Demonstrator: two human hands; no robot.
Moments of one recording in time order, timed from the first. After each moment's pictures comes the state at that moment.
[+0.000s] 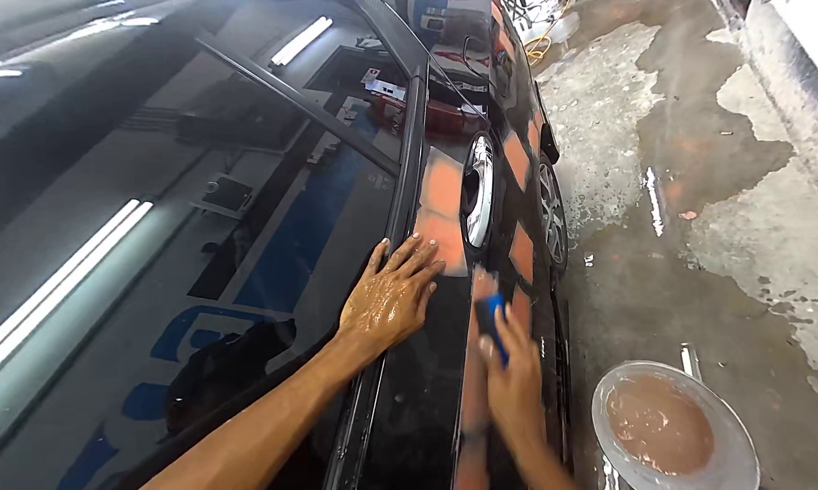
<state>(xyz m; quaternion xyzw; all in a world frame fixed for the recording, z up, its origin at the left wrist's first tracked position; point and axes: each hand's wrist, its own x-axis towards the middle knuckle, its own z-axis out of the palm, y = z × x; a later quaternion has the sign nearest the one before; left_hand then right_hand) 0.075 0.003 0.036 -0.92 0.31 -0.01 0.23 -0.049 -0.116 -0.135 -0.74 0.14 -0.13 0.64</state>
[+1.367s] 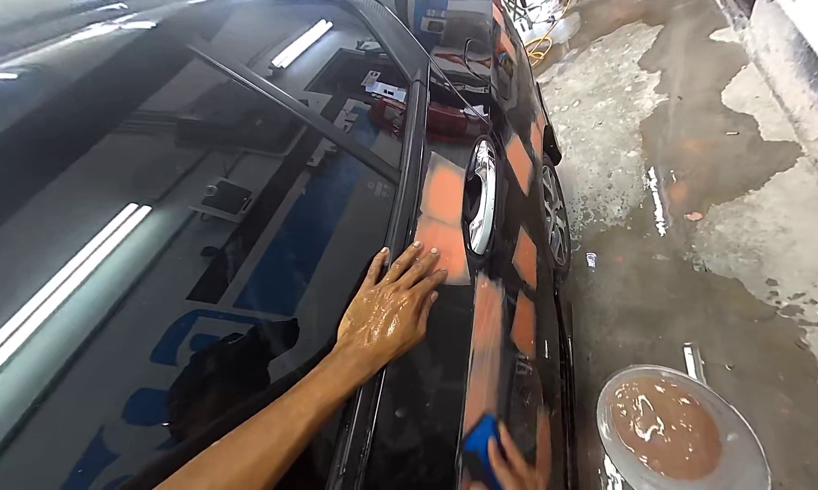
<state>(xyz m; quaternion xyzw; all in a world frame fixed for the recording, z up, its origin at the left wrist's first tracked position) 0.075 0.004 0.035 -0.92 0.32 -0.02 0.24 -0.180 -0.080 -0.147 -0.68 0.09 -0.13 0.71</state>
